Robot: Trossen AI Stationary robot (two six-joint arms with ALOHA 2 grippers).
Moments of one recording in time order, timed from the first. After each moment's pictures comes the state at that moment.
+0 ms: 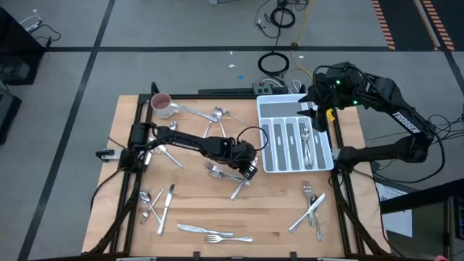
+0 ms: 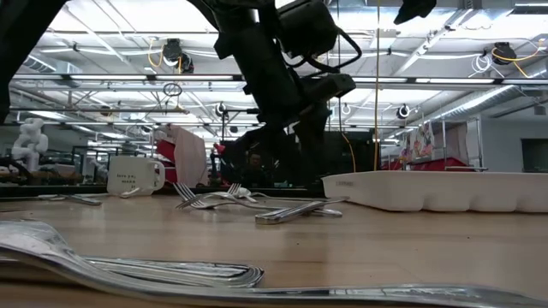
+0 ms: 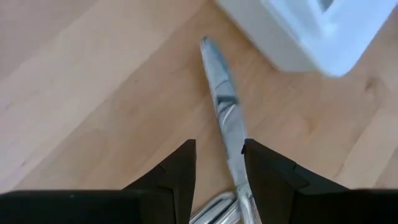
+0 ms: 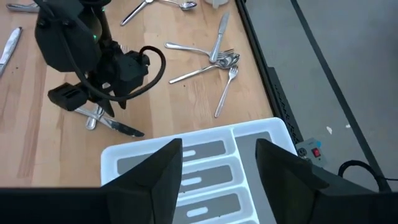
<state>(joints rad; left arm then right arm) -0.02 2.06 1.50 -0.49 -0.03 -0.81 -0.50 1.11 1.56 -1.21 -0.14 -0.30</state>
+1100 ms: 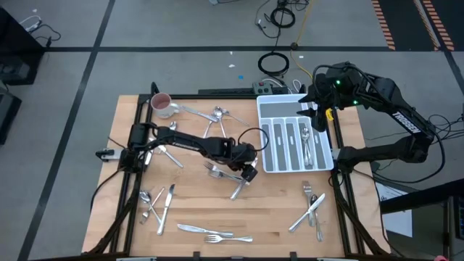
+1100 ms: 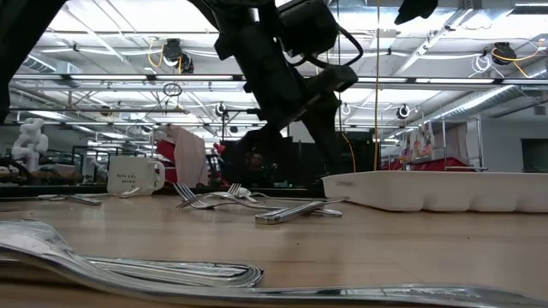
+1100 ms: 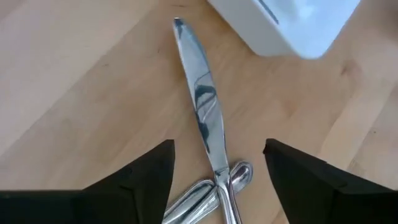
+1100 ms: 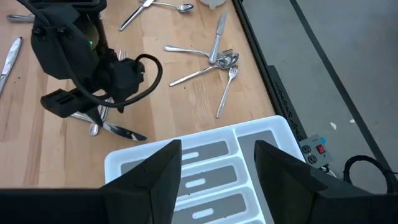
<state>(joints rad) -0.03 2.06 1.50 -0.48 0.06 -0.83 -0.50 1.11 1.56 -1.21 -0.14 -0.25</state>
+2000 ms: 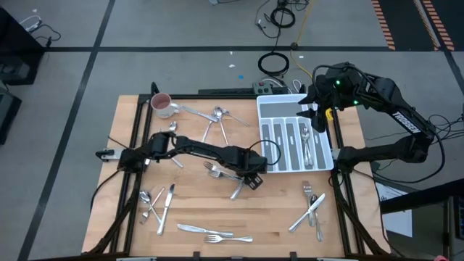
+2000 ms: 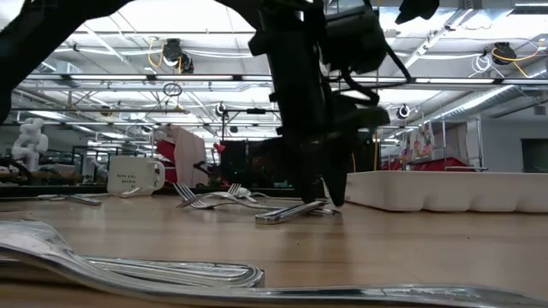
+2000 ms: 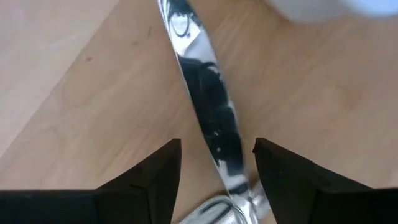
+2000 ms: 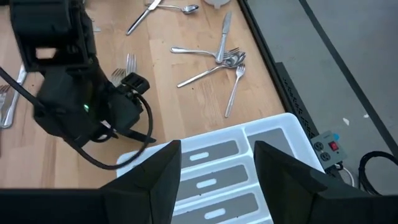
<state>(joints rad) -0.08 2.33 1.87 -0.84 -0.08 -0.75 -0.50 1.11 1.56 -1.22 -0.16 -0.19</state>
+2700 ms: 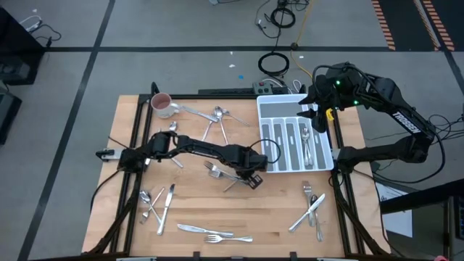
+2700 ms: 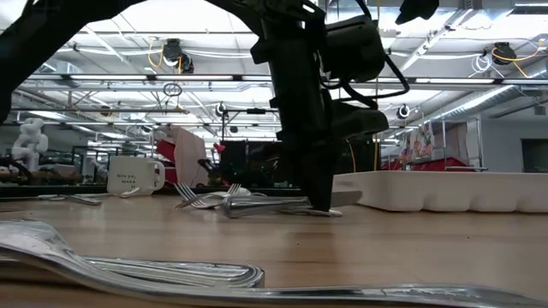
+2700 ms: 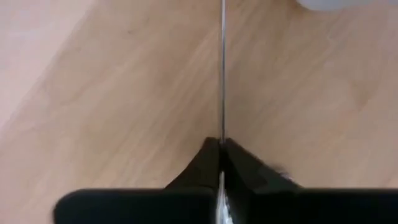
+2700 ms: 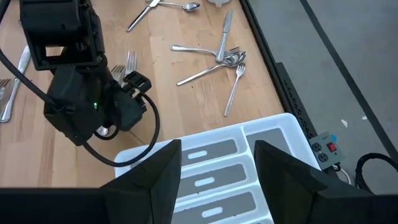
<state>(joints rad) -0.07 2.36 1.87 -0.84 0.01 -0.75 -0.50 1.11 1.56 -1.22 -0.16 -0.22</state>
